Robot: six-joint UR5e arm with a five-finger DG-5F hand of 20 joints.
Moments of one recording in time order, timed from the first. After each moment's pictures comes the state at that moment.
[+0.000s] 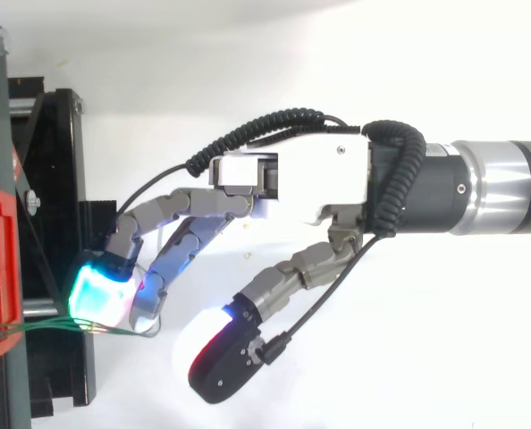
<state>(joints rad) 0.13 -2.34 -1.27 -2.52 -1.48 -0.09</state>
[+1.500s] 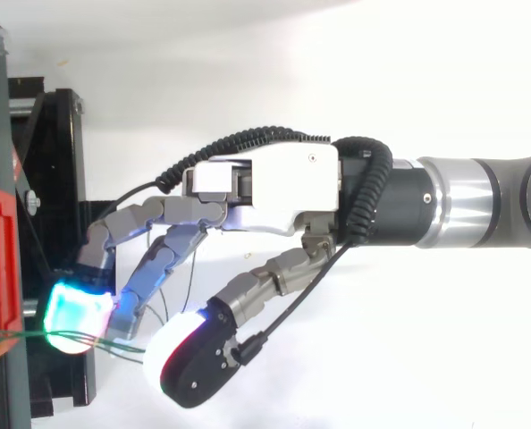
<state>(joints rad) 0.14 -2.40 -1.23 -2.43 -1.45 0.02</state>
